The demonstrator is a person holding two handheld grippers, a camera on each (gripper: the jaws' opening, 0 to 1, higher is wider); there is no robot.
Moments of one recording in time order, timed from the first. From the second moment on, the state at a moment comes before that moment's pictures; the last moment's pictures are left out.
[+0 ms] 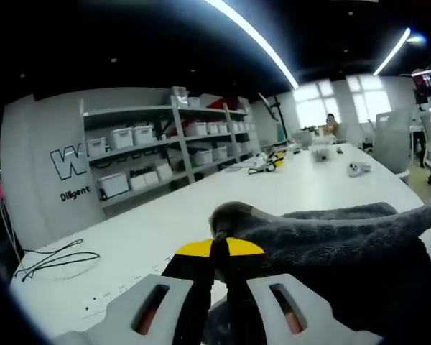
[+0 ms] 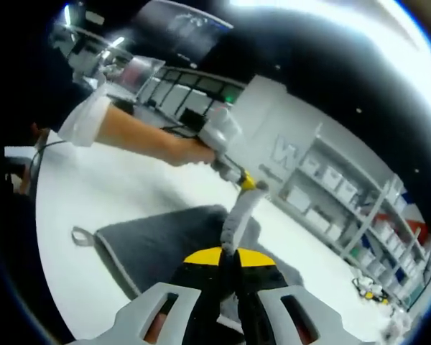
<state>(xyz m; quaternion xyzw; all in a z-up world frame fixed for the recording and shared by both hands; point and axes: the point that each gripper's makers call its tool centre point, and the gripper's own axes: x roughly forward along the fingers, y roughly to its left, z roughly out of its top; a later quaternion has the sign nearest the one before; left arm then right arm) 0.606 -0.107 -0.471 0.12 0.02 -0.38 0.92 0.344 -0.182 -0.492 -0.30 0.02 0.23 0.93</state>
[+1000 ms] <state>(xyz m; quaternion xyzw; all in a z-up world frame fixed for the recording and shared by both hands) 0.595 -0.022 -0.464 0.08 0.03 -0.37 0.93 0.331 -0.107 -0.488 -0.28 0.01 0.29 0.92</state>
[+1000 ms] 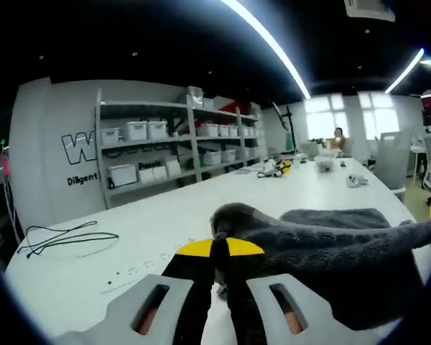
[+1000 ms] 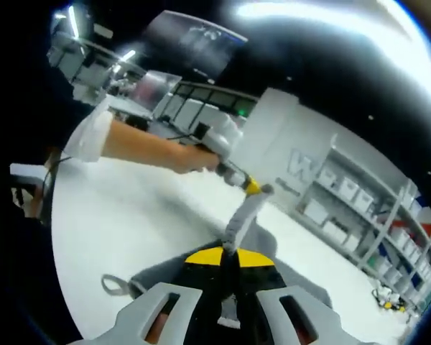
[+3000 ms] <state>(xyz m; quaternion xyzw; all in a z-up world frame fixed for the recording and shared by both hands) 0.595 0.101 -0.437 0.02 0.06 -0.36 0.93 0.320 0.055 -0.451 -0.24 -0.02 0.39 0.89</state>
